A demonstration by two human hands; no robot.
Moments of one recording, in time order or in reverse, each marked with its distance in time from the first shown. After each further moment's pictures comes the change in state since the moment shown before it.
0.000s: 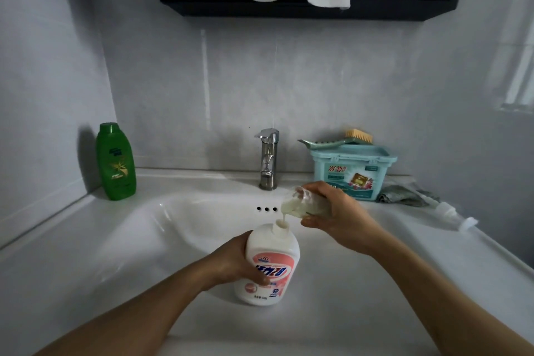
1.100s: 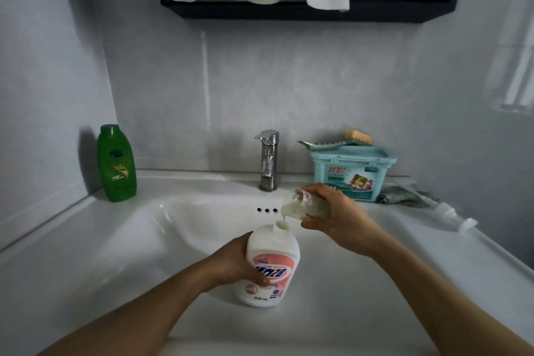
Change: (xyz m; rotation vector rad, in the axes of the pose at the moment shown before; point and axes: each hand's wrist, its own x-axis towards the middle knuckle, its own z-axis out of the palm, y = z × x) left_hand -0.001 0.002 0.000 0.018 -0.002 -0.022; right_hand 0.000 -0.001 0.000 -0.015 -0.011 0.018
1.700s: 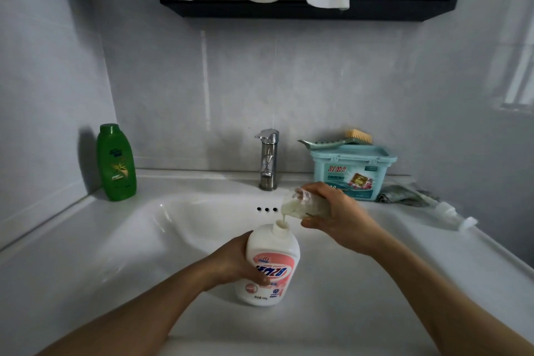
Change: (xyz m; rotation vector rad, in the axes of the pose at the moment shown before) left_hand 0.001 -0.003 0.000 -0.033 -0.006 0.008; right_hand -0.001 0.000 0.000 -0.011 0.001 -0.002
